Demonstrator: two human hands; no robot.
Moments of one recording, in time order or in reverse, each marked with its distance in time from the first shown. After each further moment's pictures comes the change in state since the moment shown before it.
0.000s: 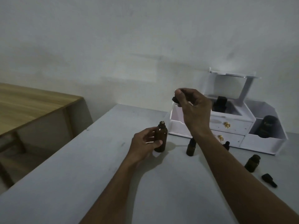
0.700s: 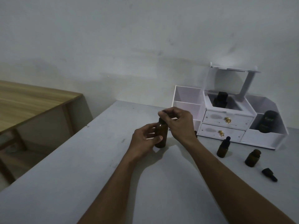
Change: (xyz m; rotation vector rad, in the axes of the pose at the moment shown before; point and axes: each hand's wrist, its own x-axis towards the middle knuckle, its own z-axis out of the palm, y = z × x) left_hand -0.002 0.002 0.002 0.053 -0.002 0.005; right_hand -0.035 0.048 0.021 -0.204 -0.229 0.100
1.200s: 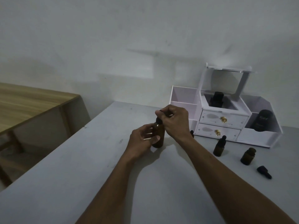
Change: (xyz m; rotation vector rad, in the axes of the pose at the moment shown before) left_hand 0.001 -0.001 0.000 0.018 0.002 0.008; right_hand 0.005 -0.008 0.004 -0.029 0.034 -0.003
